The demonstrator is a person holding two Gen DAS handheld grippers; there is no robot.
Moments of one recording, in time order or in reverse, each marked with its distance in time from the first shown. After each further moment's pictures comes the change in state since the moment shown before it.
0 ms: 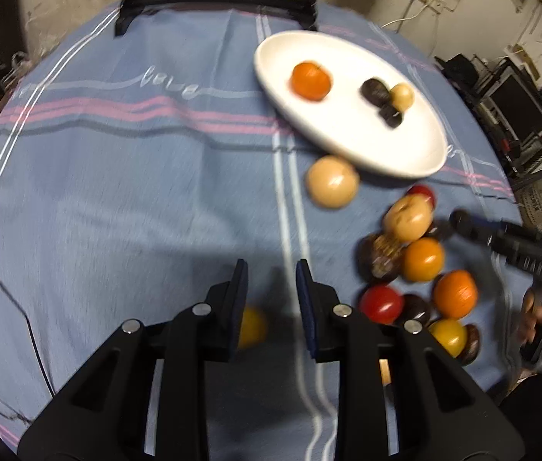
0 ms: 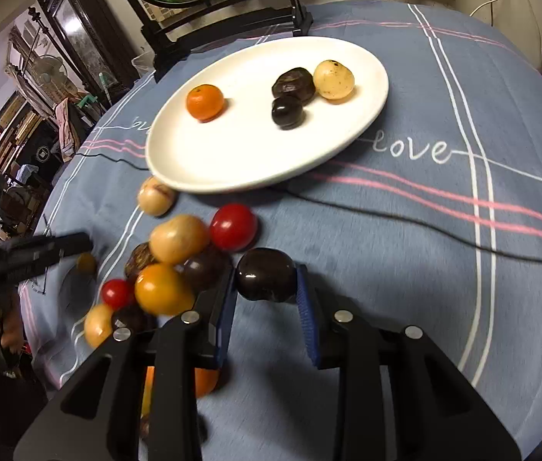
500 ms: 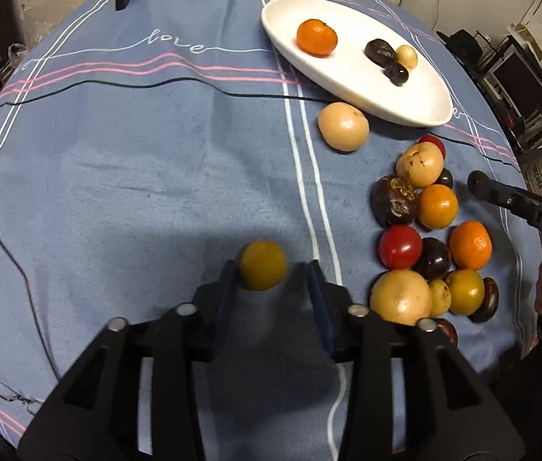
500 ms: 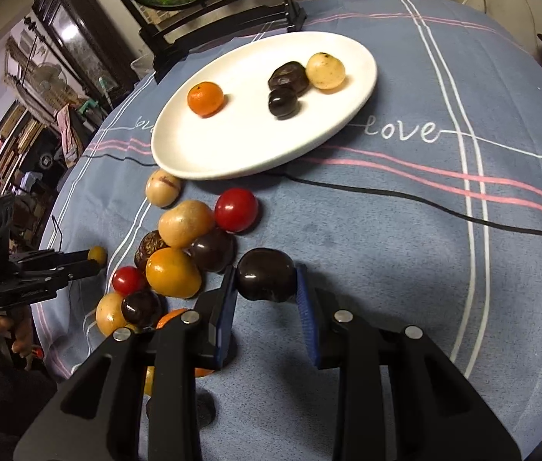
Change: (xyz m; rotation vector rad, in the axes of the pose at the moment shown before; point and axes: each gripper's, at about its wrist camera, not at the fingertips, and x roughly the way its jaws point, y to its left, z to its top) left arm 0.009 0.010 -0.032 0.019 0.098 0.029; right arm -0.006 -0.004 -0.005 0.032 0.018 0.021
